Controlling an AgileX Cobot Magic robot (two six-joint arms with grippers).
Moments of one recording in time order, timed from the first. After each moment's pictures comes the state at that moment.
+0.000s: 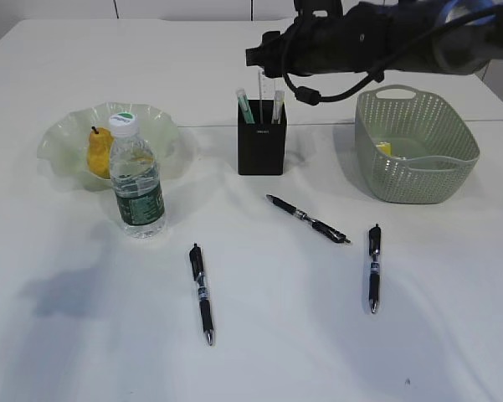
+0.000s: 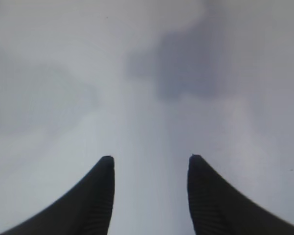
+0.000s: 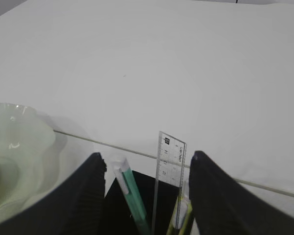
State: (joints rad) left arm -0.09 1.31 -0.78 -0.11 0.79 0.00; right arm 0.33 2.18 -1.76 0.16 0.07 -0.12
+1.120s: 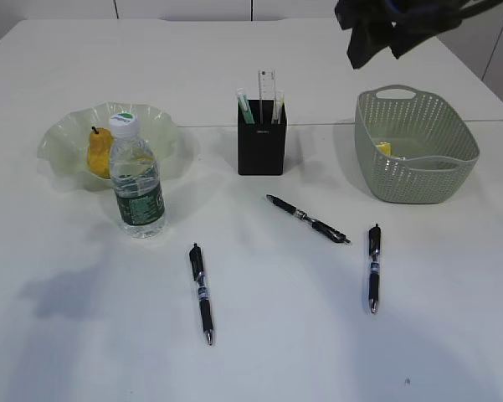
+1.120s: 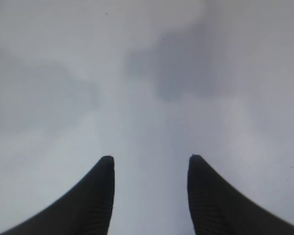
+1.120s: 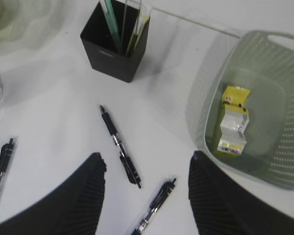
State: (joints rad) left arm -0.09 1.31 -0.78 -0.11 0.80 0.00; right arm 0.33 1.74 -1.75 -0.08 1.07 0.00
